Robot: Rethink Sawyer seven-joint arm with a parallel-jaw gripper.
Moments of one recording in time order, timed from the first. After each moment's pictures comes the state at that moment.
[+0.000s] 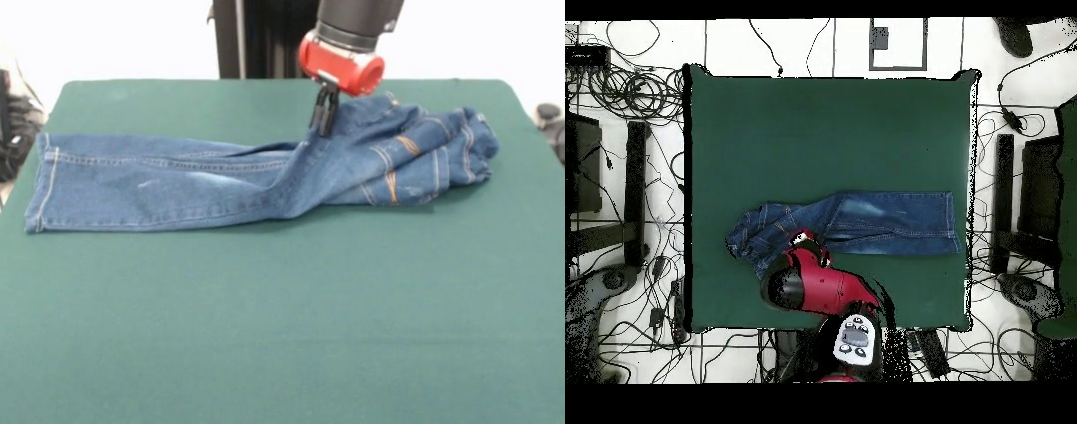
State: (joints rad) arm 0.07 -0.55 -0.25 1.96 0.04 -0.03 2.45
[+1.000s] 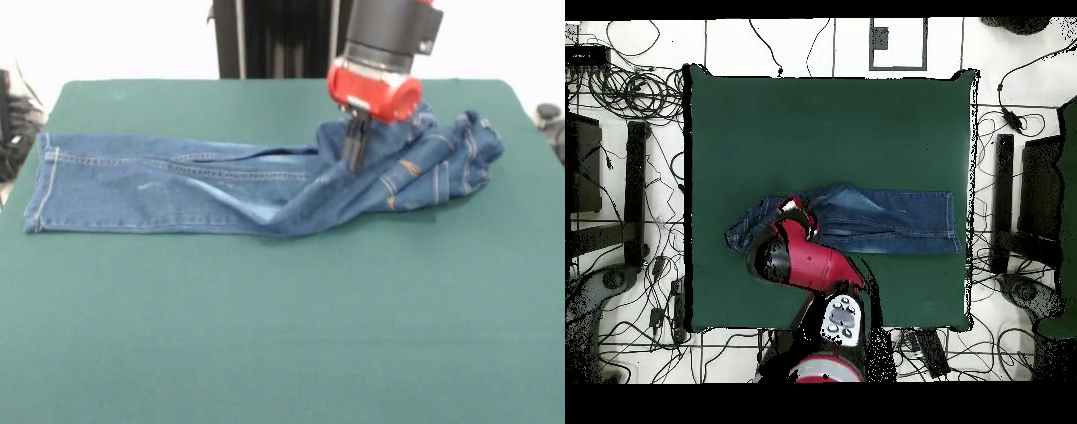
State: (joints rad) arm 0.11 -0.50 -0.21 1.85 0.24 -0.12 2.45
